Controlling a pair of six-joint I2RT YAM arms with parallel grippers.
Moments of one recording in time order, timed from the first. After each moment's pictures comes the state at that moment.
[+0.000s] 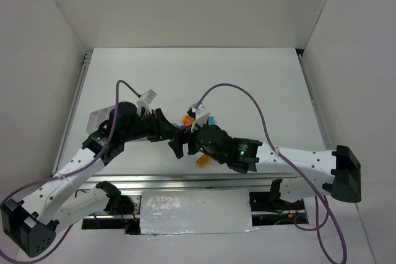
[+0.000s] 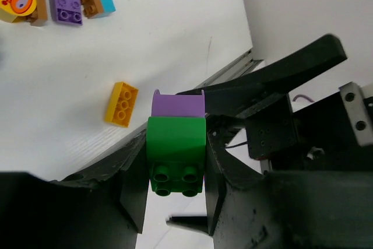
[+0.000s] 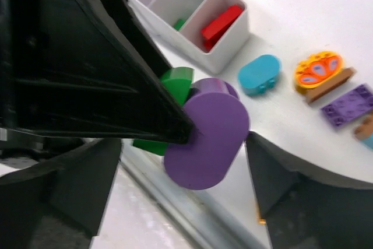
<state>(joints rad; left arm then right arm) -0.55 0.89 0.77 -0.31 0.42 -0.81 1.23 1.21 0.90 -0.06 0.40 0.49</state>
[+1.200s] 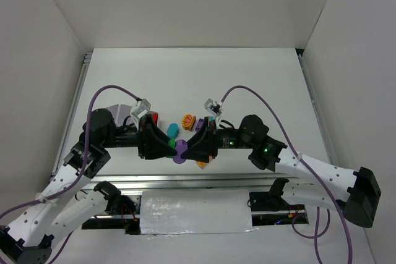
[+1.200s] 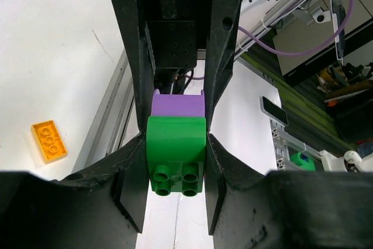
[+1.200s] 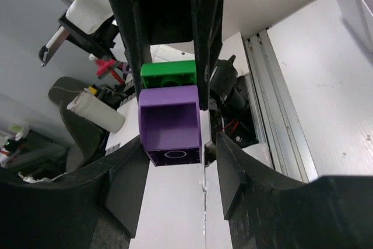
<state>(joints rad) -0.53 0.69 0.78 -0.17 0.94 -0.53 0.94 0.97 0.67 0.37 -0.59 0.70</state>
